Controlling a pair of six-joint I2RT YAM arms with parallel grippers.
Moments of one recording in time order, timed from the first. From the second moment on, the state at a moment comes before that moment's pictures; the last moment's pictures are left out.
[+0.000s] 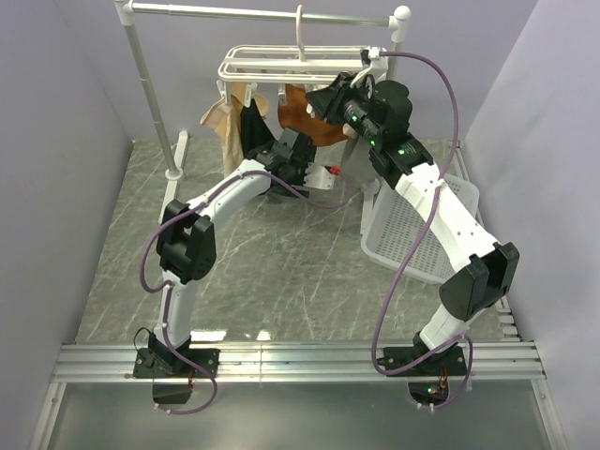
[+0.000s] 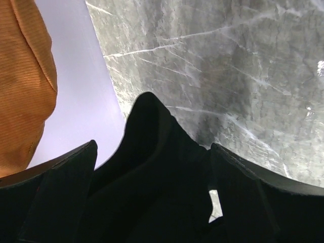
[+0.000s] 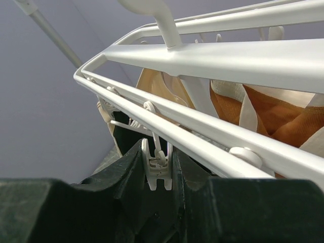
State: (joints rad) left arm -0.61 2.10 1.94 -0.68 -0.13 1.24; right arm 0.47 1.65 1.76 -0.03 -0.16 0.44
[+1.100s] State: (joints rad) left arm -0.52 1.99 1.80 -0.70 0.03 1.35; right arm 0.47 1.65 1.75 -0.03 -0.15 0.44
